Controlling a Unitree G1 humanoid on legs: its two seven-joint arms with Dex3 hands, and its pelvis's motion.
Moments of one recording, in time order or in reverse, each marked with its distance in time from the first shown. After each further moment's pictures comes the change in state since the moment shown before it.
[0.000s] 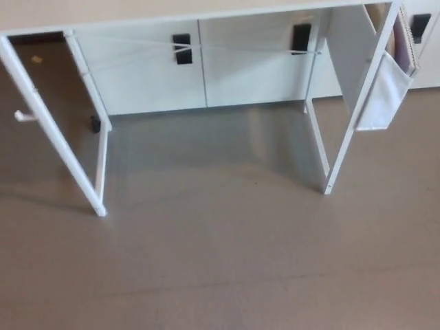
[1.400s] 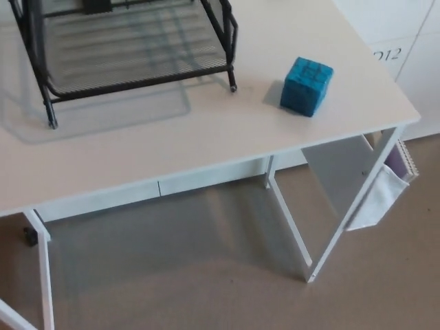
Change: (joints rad) left_arm 0.015 0.039 -0.003 -0.014 0.003 -0.061 -0.063; right_arm 0.062 0.028 -0.032 0.004 0.007 -0.002 0.014
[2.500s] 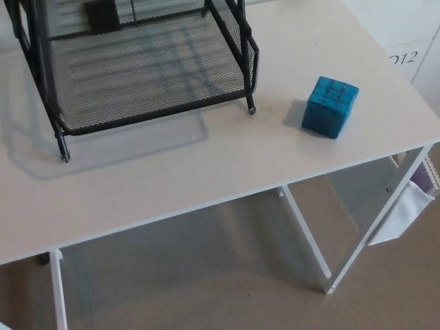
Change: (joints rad) left_arm -0.012 0.018 -0.016 -0.051 0.004 0.000 -0.008; right_arm 0.019 0.038 -0.090 0.006 0.057 -0.022 0.039
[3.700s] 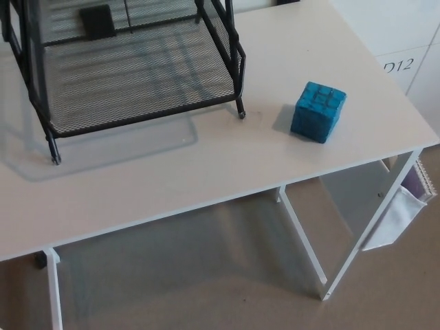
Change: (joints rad) left_arm 0.276 -0.007 0.220 0.518 -0.061 -0.256 -0.037; right_arm -0.044 -0.151 -0.251 -0.288 0.093 0.000 0.061
